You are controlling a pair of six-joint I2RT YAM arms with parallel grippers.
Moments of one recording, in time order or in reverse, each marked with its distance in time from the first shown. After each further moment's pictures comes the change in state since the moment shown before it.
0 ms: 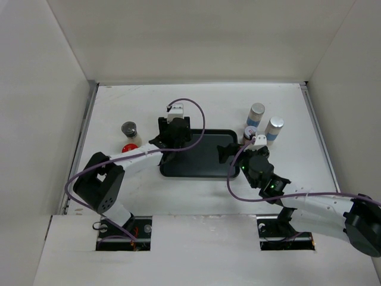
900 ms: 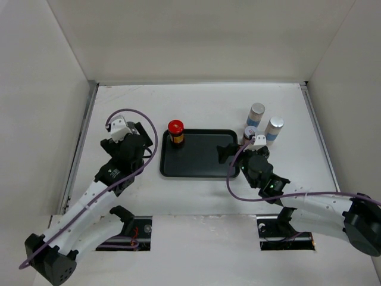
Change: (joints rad) left arm 0.088 -0.767 -0.163 -0.488 -0.281 -0.214; right arm -0.001 0.010 0.000 -0.002 -0.003 0.018
